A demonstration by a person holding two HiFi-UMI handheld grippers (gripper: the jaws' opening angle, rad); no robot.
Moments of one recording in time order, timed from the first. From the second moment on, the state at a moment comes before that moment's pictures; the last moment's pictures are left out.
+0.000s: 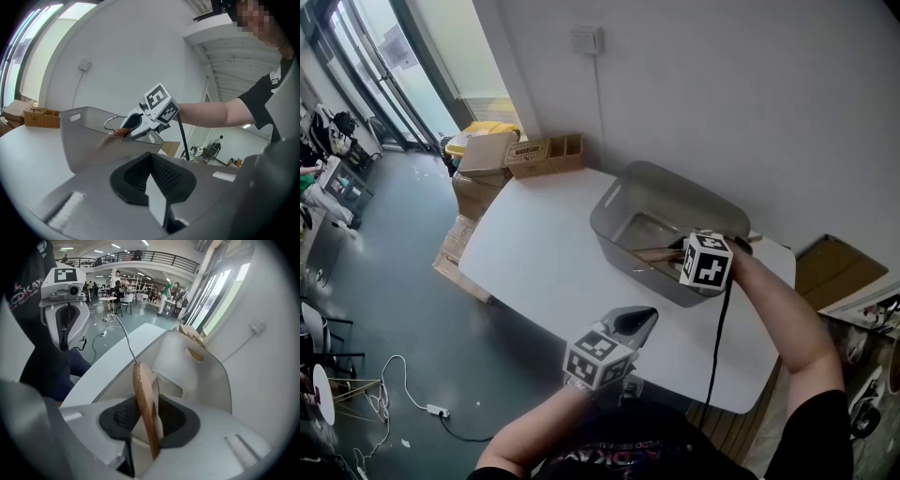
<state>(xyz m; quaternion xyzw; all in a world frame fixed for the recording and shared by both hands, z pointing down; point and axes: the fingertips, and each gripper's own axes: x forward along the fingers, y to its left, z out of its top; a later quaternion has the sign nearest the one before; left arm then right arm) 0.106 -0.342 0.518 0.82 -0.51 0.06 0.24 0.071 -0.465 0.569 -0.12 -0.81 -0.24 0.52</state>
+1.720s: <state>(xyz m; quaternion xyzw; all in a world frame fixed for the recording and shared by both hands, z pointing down) 0.064 -0.120 0.494 0.89 -0.39 0.06 0.22 0.104 -0.210 0.464 0.28 -0.93 0.18 0.13</state>
